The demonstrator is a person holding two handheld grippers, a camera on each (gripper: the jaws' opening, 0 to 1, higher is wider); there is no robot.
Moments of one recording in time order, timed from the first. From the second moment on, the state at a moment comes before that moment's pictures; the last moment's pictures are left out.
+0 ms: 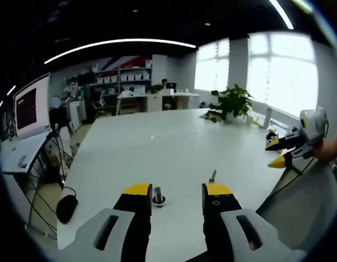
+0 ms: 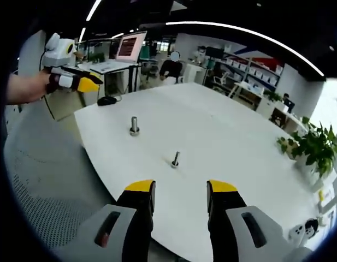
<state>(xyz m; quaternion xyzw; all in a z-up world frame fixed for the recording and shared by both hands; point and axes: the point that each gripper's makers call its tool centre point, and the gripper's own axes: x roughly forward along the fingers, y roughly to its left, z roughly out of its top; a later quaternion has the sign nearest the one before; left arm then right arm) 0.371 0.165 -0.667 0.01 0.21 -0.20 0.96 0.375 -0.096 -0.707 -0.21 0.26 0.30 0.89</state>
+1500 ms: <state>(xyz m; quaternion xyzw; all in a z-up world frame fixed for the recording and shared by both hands) 0.367 0.153 -0.673 0.01 0.22 -0.23 0.95 0.384 -0.113 -0.692 -0.12 0.24 0.26 0.93</state>
